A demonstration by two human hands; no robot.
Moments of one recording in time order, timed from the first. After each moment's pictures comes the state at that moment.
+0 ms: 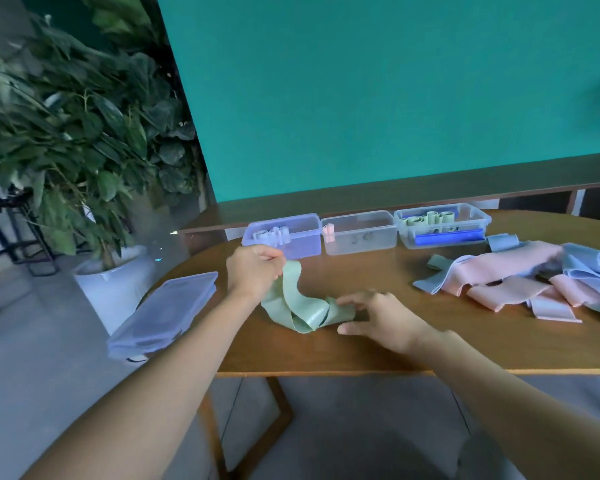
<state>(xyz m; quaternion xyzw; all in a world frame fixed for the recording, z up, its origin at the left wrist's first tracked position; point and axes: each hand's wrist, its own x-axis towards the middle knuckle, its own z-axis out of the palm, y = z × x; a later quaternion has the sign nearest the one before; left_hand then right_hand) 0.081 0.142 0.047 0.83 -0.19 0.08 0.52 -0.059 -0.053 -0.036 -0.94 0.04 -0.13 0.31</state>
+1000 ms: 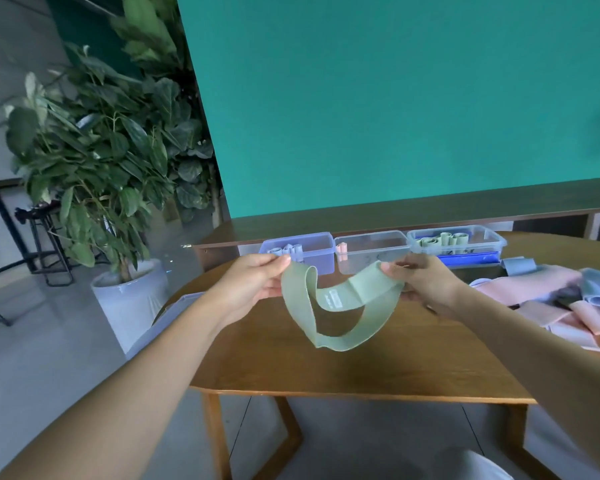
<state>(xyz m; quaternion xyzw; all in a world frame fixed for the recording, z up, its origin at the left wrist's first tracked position) 0.083 0.183 0.083 0.71 -0.30 -0.19 0.61 -0.046 -0.105 0.030 -0.73 0.12 -0.21 0.64</state>
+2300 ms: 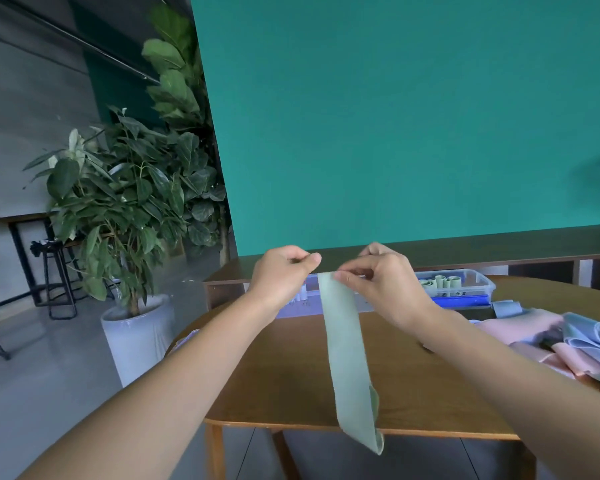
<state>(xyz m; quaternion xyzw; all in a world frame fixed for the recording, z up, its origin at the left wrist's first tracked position) 0.014 0.158 0.160 0.78 -0.30 0.06 0.55 -0.089 -0.002 0.131 -0.86 -0.01 -0.42 0.30</state>
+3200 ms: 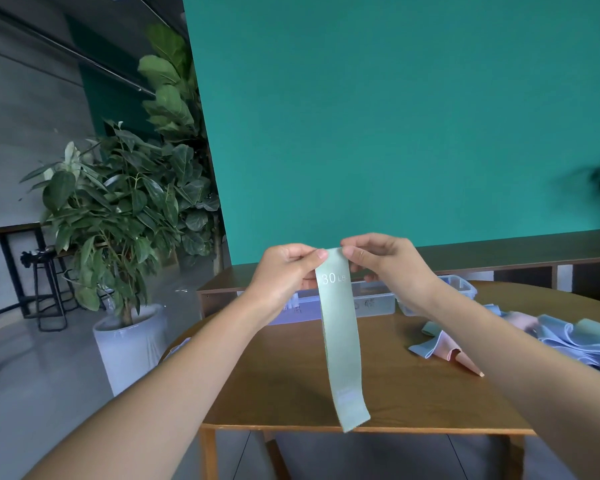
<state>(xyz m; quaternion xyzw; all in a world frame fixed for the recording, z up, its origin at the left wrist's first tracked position) -0.027 0.154 0.177 0.66 -0.39 -0.06 0.65 -0.119 -0.019 0.164 -0.74 -0.02 -0.32 0.58</state>
